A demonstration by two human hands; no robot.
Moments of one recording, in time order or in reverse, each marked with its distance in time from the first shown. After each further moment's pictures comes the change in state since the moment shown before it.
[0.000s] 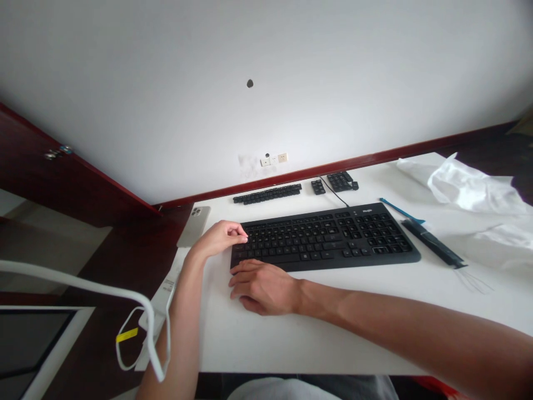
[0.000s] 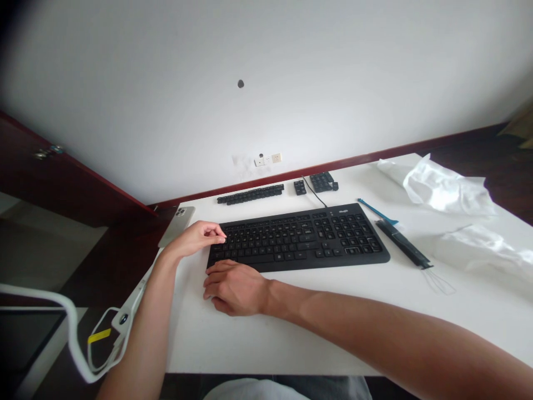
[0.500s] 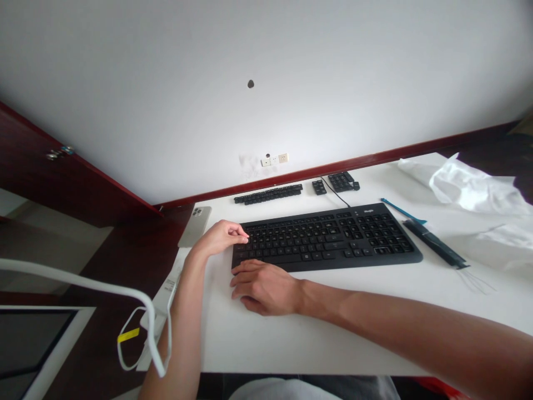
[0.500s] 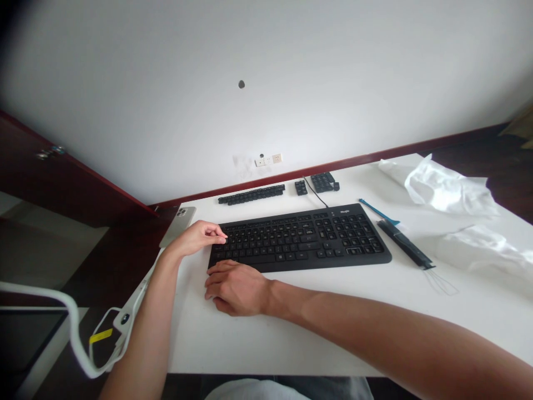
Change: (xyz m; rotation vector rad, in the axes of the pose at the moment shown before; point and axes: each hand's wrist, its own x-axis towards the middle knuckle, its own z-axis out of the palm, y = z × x) left_hand 0.005 -0.008 0.000 -0.123 -0.029 -0.021; right_hand 0.000 0.001 0.001 0.002 0.008 -0.001
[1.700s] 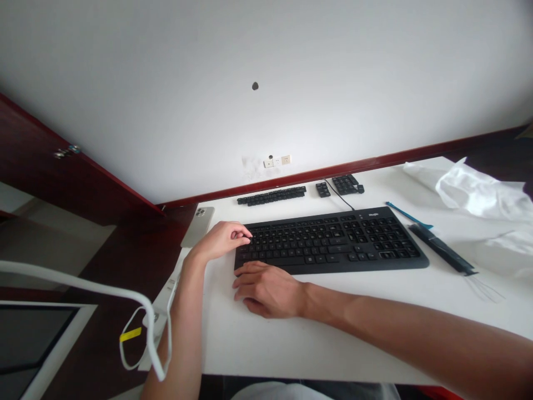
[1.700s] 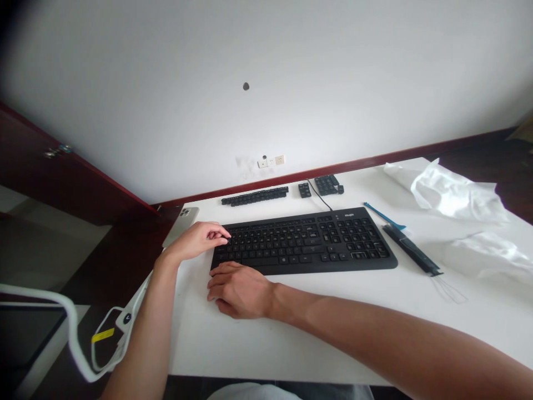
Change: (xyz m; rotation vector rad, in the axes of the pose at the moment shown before) left_hand -0.015 0.017 -0.005 0.395 0.084 0.159; right_hand 0.000 -0.001 -0.002 -0.003 -0.015 0.008
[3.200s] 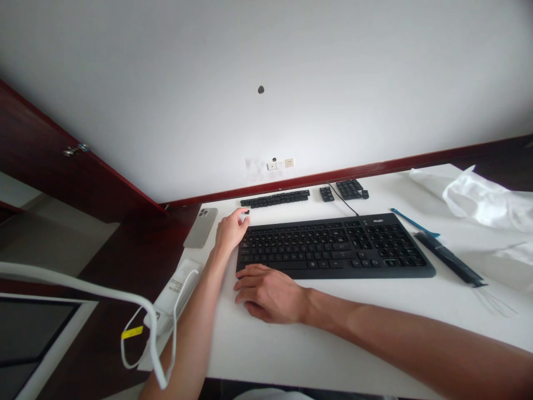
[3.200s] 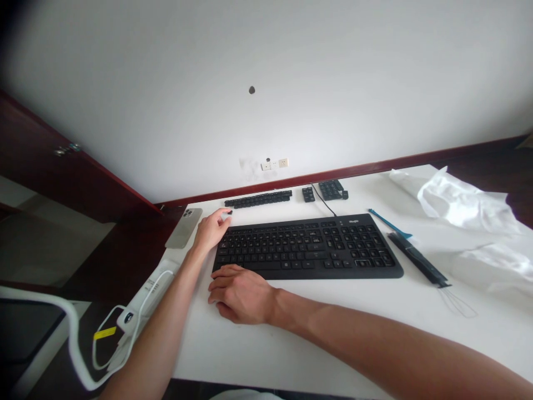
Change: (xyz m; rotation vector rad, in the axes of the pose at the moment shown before) left_hand 0.041 -0.023 0.035 0.195 0.458 -0.243; right_hand 0.000 -0.002 -0.002 0.036 -0.015 0.005
